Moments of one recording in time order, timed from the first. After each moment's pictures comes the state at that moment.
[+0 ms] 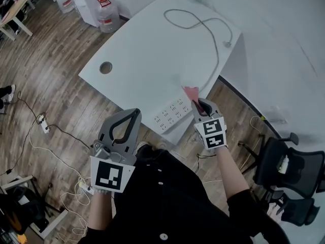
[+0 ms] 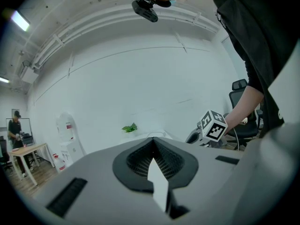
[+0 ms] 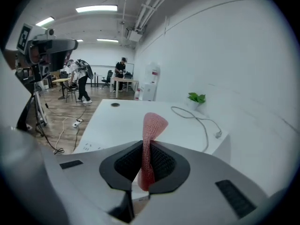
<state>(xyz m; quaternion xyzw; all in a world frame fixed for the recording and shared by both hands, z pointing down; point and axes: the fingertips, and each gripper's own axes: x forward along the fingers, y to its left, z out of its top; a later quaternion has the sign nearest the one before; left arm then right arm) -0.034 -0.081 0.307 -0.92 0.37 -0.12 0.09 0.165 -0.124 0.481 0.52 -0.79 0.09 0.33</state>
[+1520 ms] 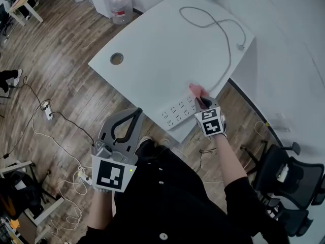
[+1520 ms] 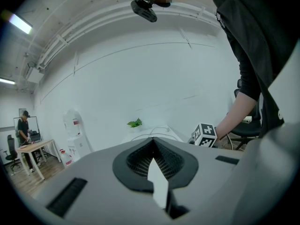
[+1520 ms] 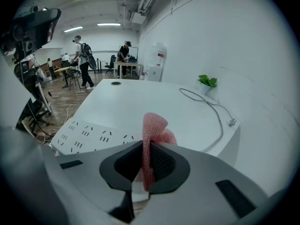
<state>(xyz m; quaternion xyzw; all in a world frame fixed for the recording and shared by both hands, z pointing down) -0.058 -0.069 0.315 -0.90 0.40 -0.14 0.08 0.160 -0.141 0.556 0.47 -0.77 0.13 0.41</state>
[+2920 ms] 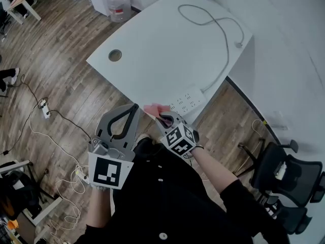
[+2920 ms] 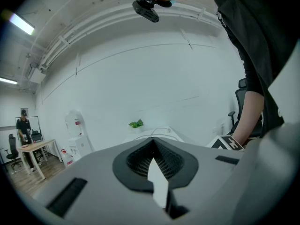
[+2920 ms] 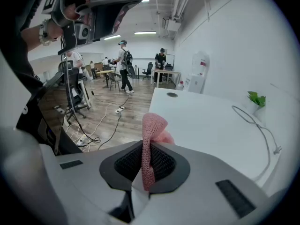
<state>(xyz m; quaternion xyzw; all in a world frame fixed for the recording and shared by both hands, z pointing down) -0.068 -0.068 0.314 -0.90 0.40 -0.13 0.08 -0.019 -0.052 0.555 0.27 -0.87 0.09 0.40</state>
